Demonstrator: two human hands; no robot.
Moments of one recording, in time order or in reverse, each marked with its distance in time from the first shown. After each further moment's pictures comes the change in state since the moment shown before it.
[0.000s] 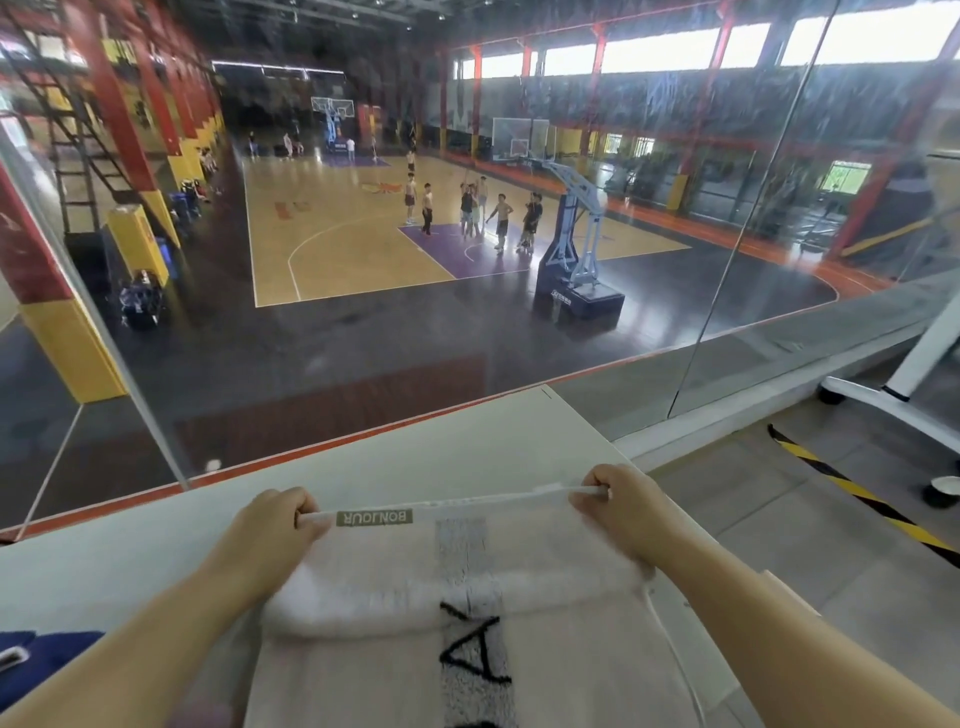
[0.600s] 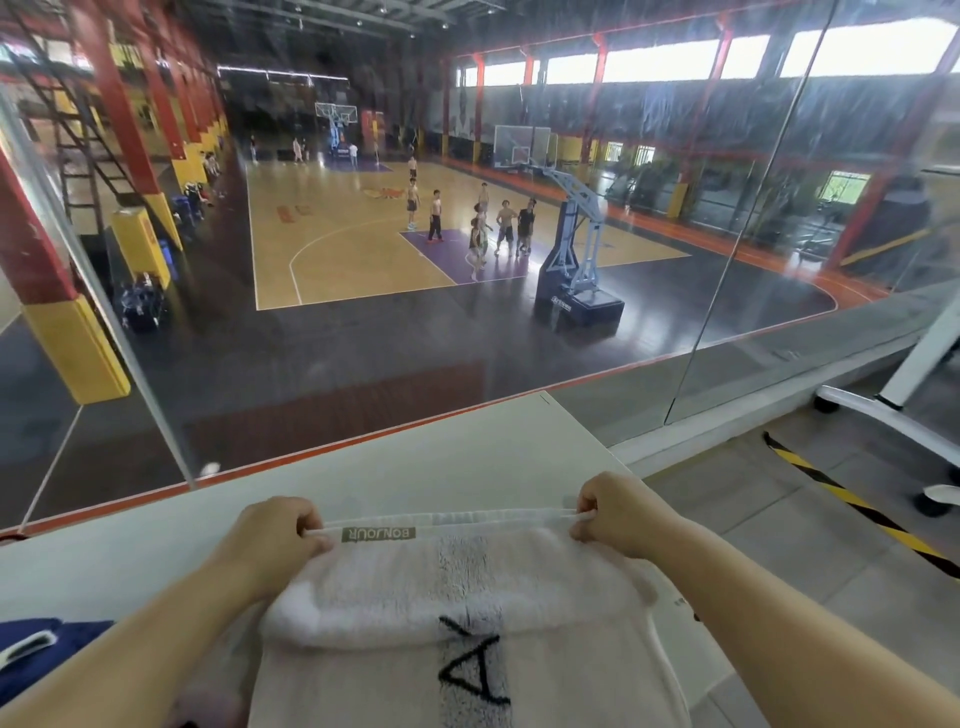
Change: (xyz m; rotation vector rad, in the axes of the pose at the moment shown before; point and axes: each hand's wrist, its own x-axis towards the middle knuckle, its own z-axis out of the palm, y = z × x) left_hand -0.006 -0.003 -0.004 0.076 -0.040 0.021; right_hand -0.005 -0.013 -0.010 -0.283 -0.189 -0.046
